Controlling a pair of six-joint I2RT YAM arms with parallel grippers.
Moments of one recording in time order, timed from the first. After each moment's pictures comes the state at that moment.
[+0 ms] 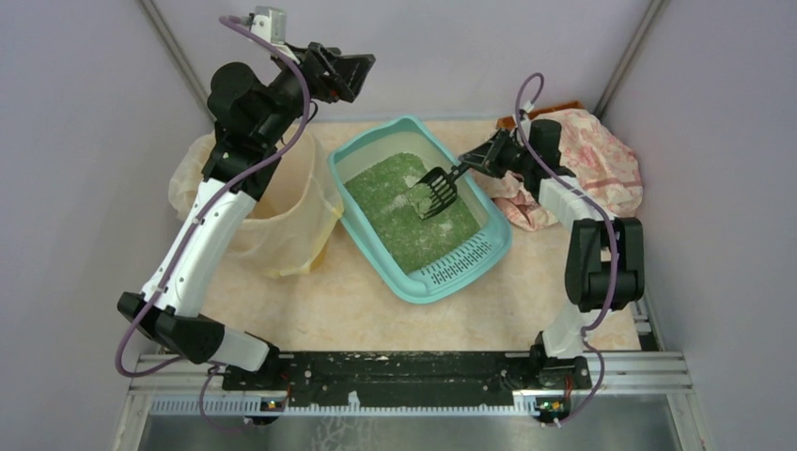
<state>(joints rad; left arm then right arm) -0.45 1.45 1.74 0.02 0.17 -0.37 0.07 1.71 1.18 0.11 -0.72 0.79</state>
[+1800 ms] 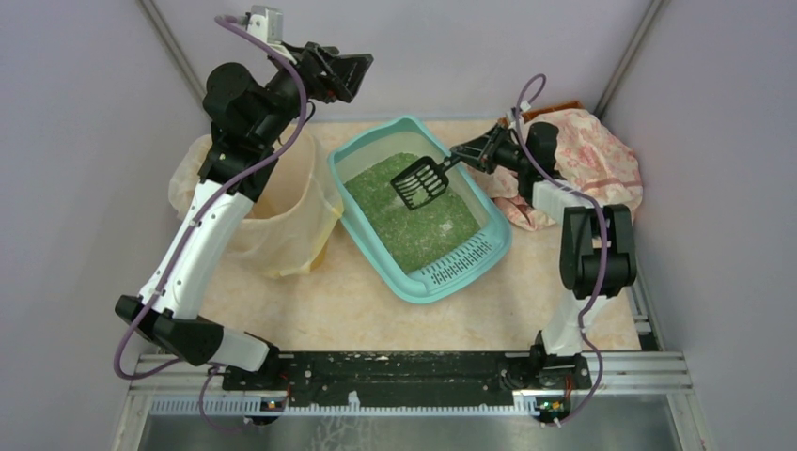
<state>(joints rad) -0.44 1.44 1.74 0.01 0.17 -0.37 0.06 1.80 1.14 0.50 -0.88 1.10</state>
